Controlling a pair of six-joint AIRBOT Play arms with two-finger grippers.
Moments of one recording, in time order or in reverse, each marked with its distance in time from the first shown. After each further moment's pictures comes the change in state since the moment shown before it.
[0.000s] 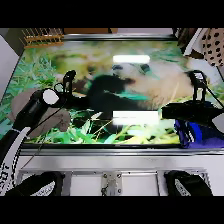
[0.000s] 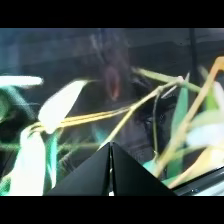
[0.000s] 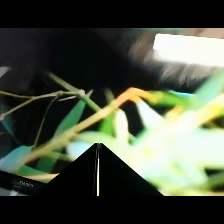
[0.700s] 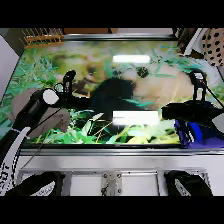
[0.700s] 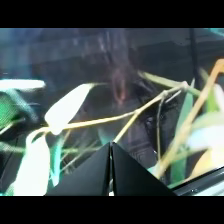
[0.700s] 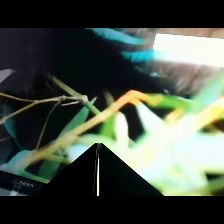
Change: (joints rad) left arm 0.000 0.000 0.000 0.000 0.000 0.000; right arm 0.000 0.000 0.000 0.000 0.000 0.000
